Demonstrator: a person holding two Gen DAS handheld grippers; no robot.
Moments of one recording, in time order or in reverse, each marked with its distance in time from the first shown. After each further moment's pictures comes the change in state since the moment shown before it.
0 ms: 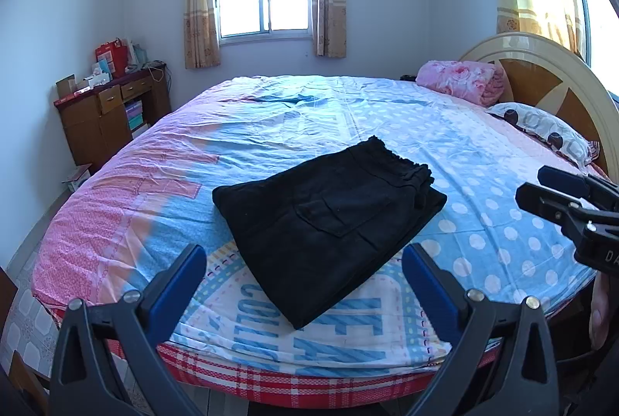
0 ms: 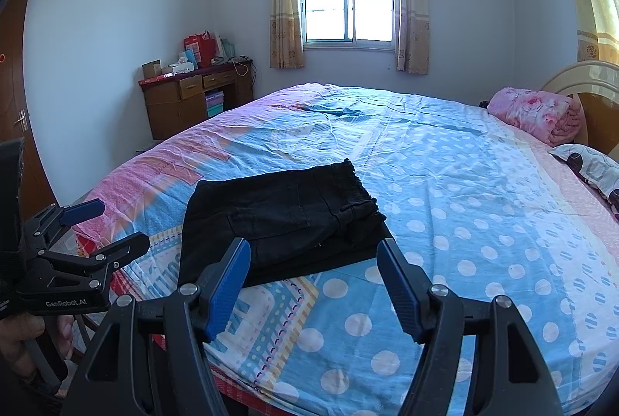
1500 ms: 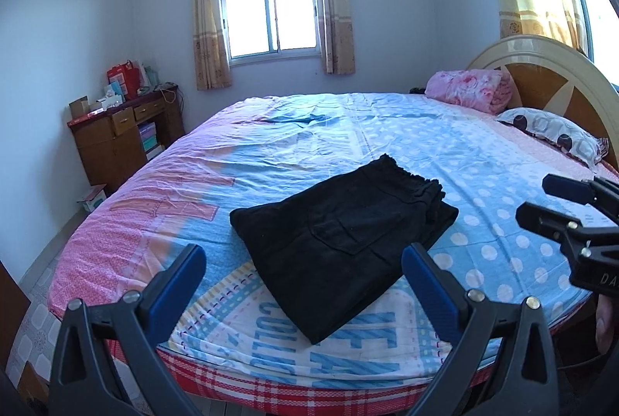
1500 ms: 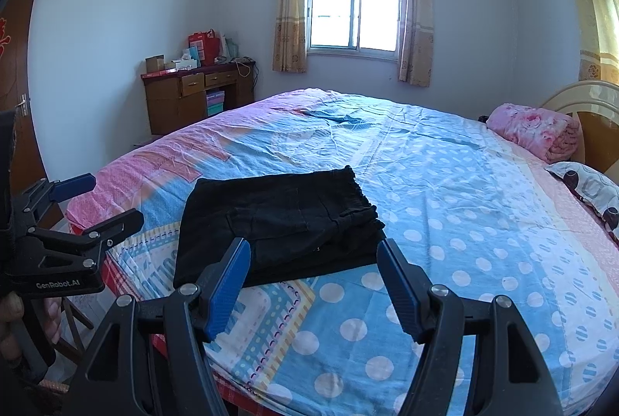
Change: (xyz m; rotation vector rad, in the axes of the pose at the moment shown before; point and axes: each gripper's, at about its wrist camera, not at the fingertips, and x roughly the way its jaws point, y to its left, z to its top) left arm -0.010 -0.001 0.006 0.037 -0.084 0.063; right arm -0.002 0.005 -0.005 -0.071 -0.014 -0.010
